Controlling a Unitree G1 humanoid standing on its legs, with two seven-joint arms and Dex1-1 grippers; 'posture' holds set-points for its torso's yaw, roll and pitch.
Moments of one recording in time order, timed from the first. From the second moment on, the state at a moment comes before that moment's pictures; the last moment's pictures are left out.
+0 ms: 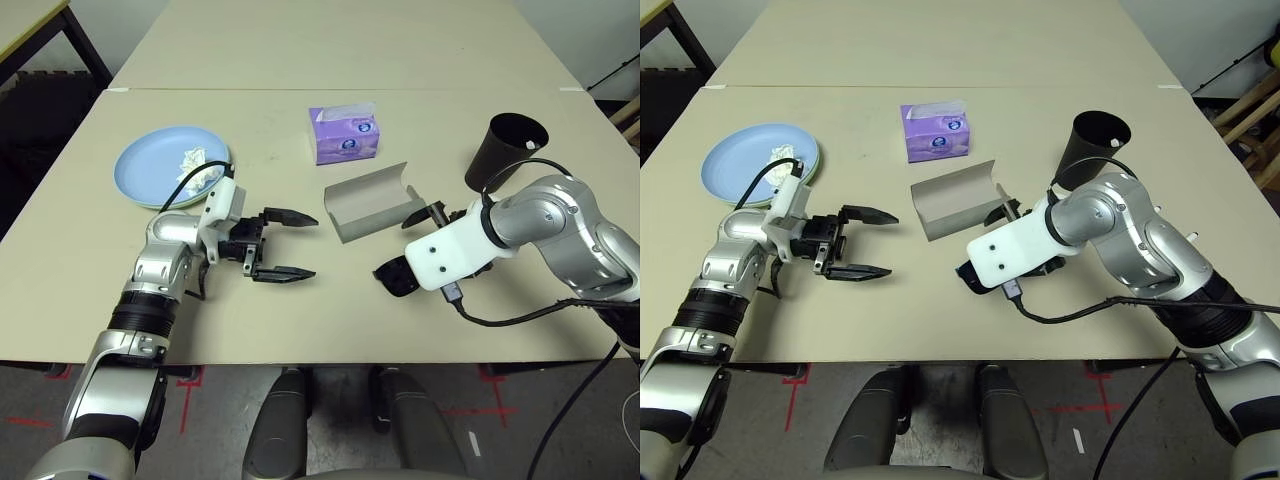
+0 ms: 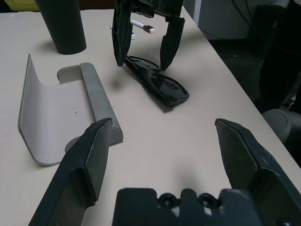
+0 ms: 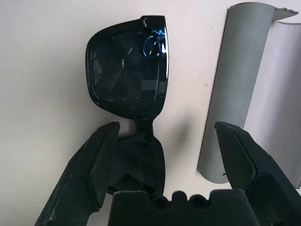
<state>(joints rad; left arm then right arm) -0.61 0.55 -0.09 0.44 -0.39 -0.10 -1.57 -0.68 -0.82 0.42 -0.23 -0.40 0.07 1.35</state>
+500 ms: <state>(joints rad) -0.60 0.55 -0.09 0.41 -0.39 -0.10 -1.57 -0.68 -0.79 0.43 -0.21 -0.40 0.04 1.35</state>
